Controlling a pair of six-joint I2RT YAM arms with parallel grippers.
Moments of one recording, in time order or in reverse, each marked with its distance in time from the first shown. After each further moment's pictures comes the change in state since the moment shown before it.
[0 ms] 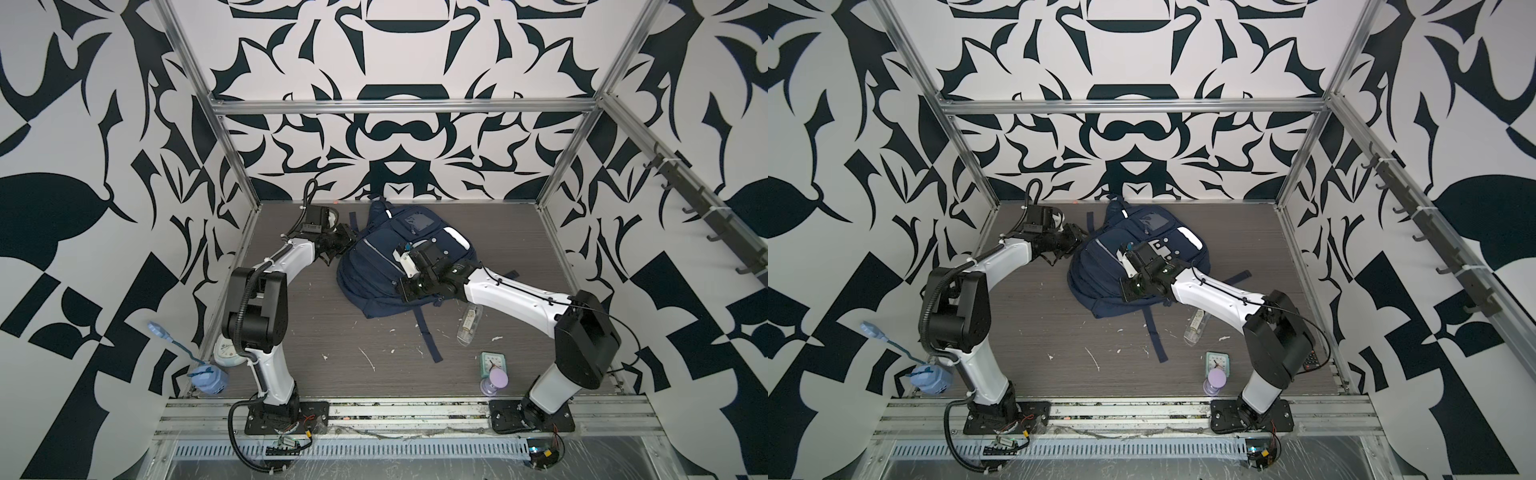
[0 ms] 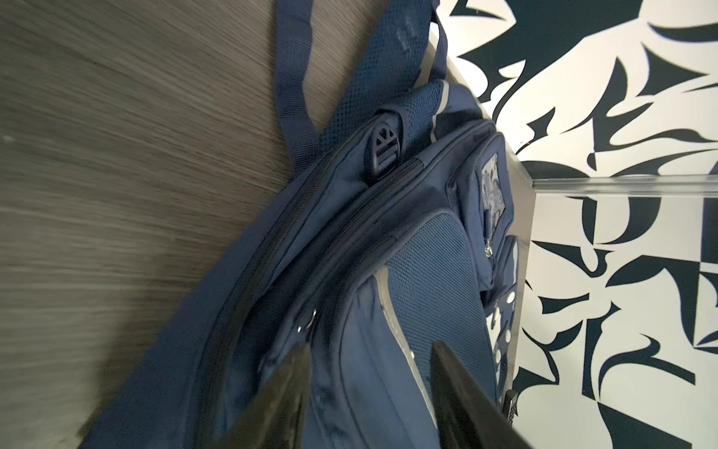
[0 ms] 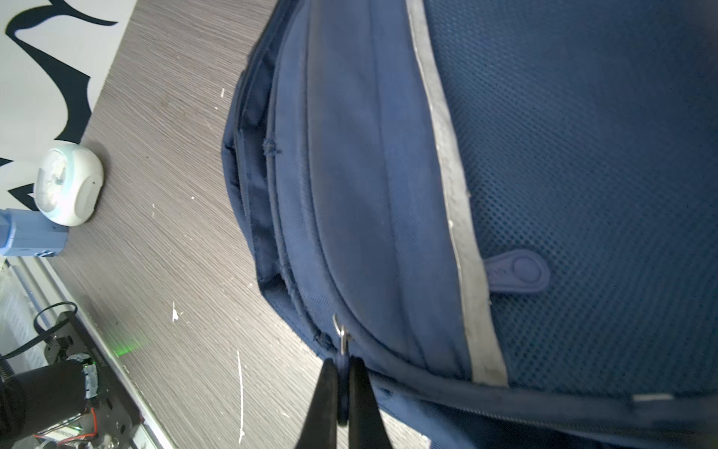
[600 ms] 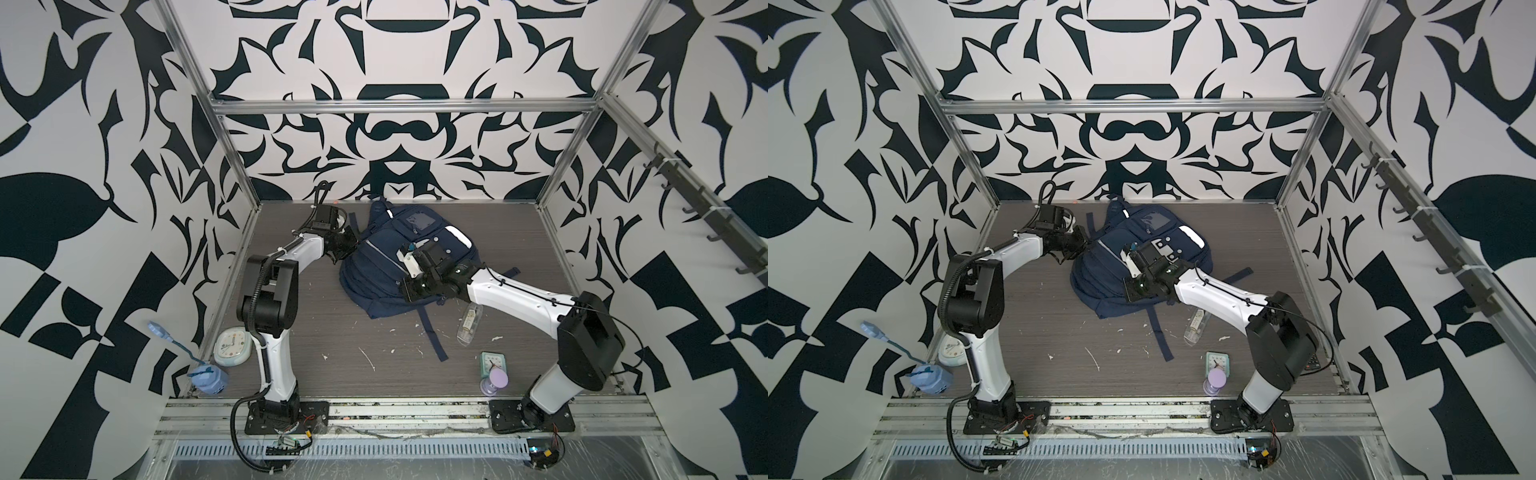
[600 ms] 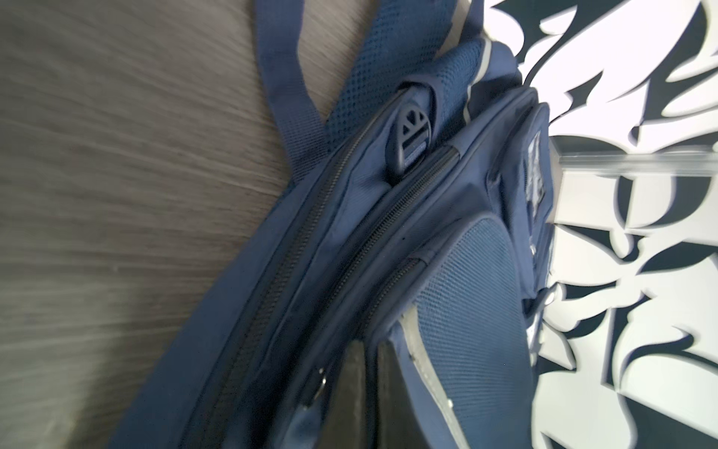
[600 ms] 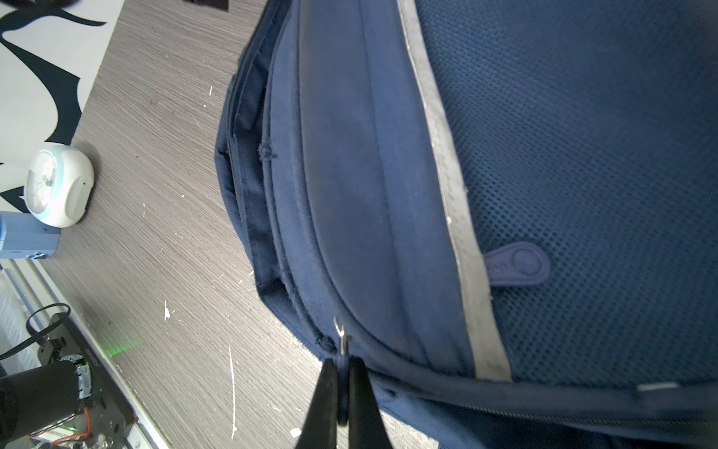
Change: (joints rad) left arm -0.005 0.104 0.042 0.003 0.032 0.014; right arm -0.013 -0.006 -0.002 -0.009 0.000 -0.002
